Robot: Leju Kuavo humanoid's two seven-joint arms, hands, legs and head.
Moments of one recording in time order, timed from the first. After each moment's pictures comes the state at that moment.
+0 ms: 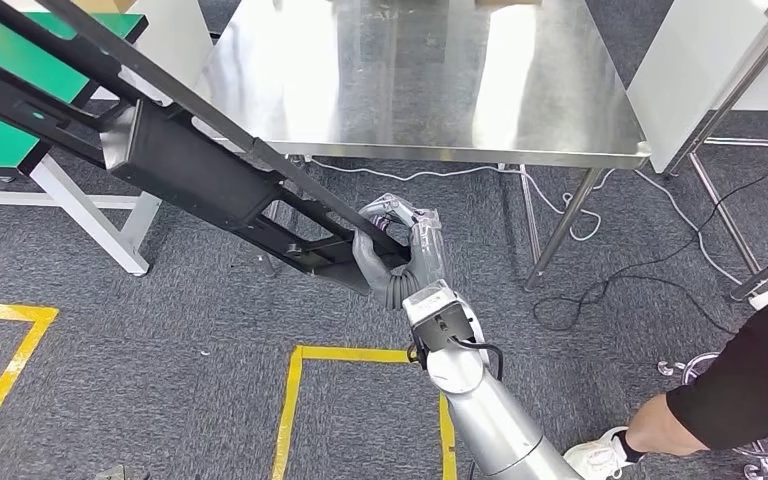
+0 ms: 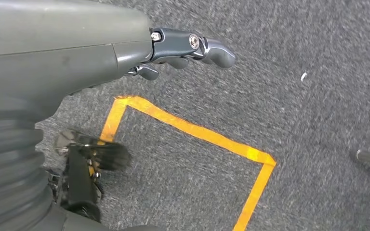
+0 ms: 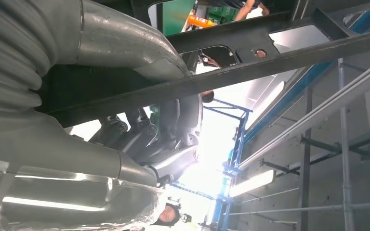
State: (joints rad) left arm -0.17 -0.08 0.97 -0.22 -0.63 0.09 -0.60; right arm -0.39 0.13 0.56 -1.39 0.14 -0.29 -0.54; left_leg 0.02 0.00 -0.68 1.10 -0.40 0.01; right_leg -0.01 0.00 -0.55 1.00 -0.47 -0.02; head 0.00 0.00
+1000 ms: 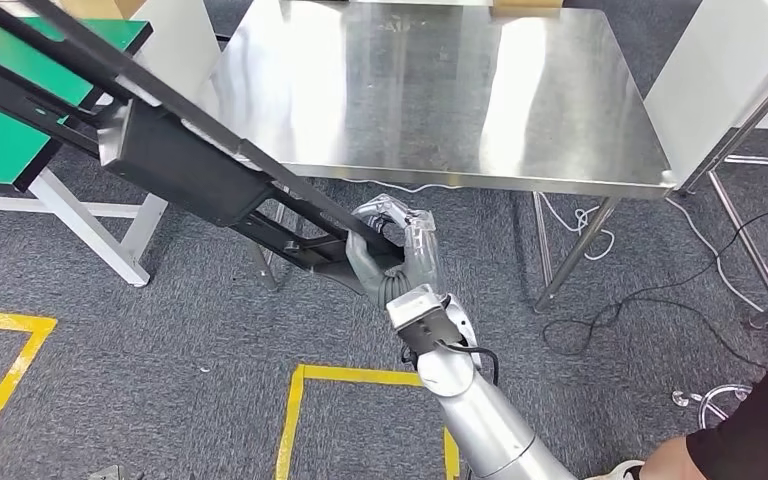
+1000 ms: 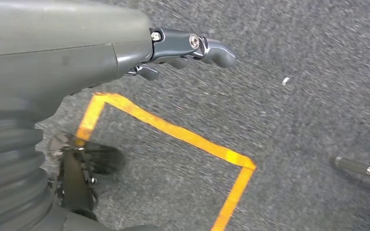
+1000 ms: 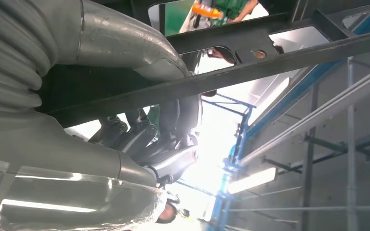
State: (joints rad) left arm -0.17 -0.07 0.96 -0.22 -0.61 0.10 -0.60; right arm -0.40 0.16 0.57 -1.37 0.20 -0.35 -0.54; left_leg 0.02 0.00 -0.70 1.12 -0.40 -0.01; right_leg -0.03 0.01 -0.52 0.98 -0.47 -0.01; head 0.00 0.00
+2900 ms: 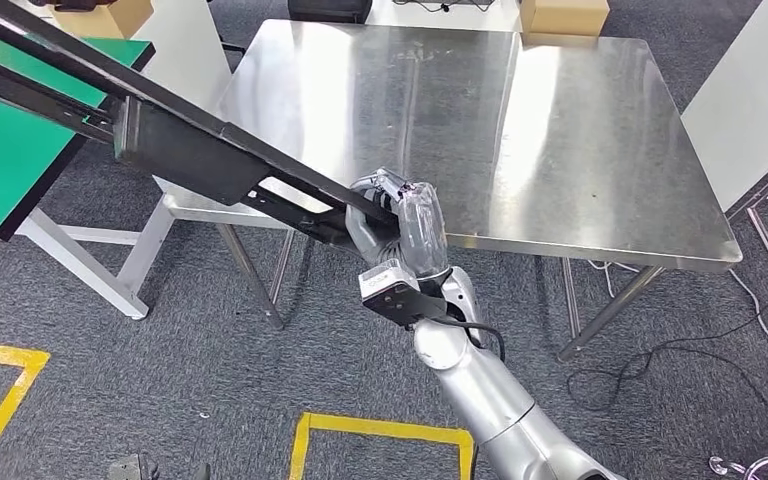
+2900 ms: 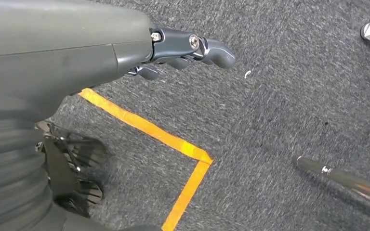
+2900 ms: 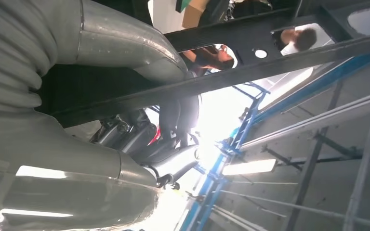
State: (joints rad) left arm -0.20 -0.13 0.96 -0.22 -0.59 0.20 -0.61; right arm -0.50 0.15 0.56 -1.27 0.38 -0.45 -0.48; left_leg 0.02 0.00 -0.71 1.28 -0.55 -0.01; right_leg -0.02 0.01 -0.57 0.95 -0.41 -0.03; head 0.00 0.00
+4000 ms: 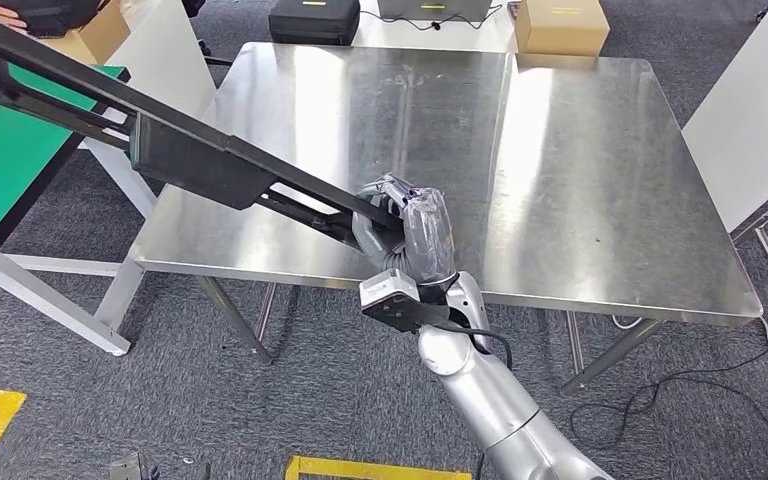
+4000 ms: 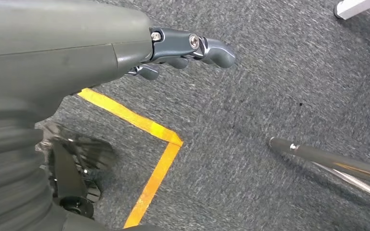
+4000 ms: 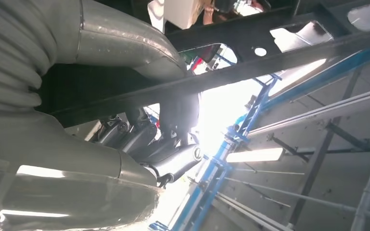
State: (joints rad) left arm -0.20 -0.14 0.96 -0.22 -0.60 0.19 -0.60; right arm -0.48 0.14 0.54 -1.29 0.44 -0.48 -0.47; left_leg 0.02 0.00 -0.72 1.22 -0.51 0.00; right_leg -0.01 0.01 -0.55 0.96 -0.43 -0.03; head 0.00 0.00
